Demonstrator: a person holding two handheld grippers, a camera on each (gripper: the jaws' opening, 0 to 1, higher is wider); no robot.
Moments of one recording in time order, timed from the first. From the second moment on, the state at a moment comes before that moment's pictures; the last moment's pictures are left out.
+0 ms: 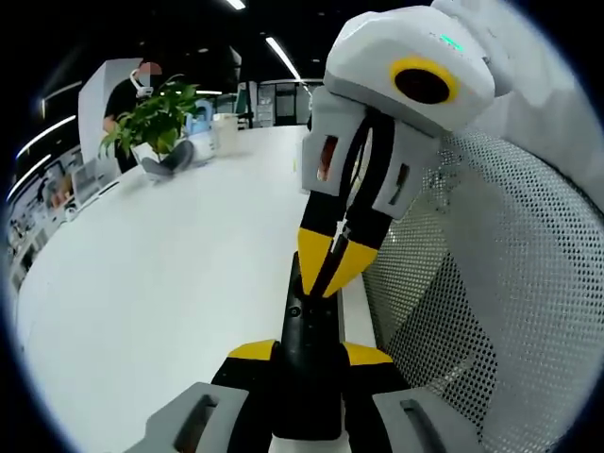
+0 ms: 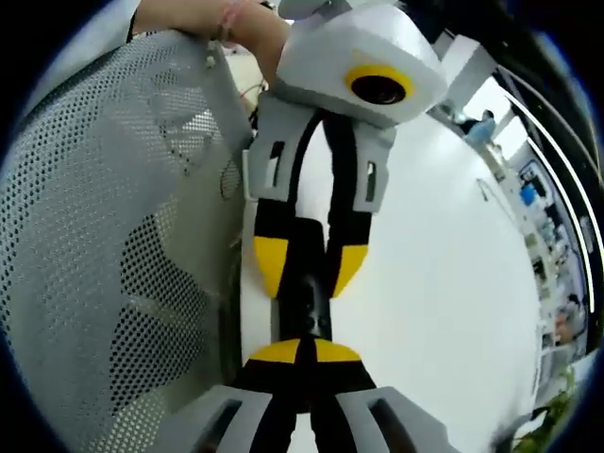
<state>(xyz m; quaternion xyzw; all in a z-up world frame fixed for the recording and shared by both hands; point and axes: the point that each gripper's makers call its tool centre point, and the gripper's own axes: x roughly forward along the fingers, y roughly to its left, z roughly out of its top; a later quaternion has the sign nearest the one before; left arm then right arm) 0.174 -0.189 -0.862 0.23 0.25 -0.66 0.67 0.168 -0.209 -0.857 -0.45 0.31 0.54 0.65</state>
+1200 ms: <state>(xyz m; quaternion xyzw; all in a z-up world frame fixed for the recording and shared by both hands) 0.175 -0.190 -0.862 0.23 0.25 -0.66 0.67 0.175 -0.207 -0.859 -0.37 0.43 0.55 0.61</state>
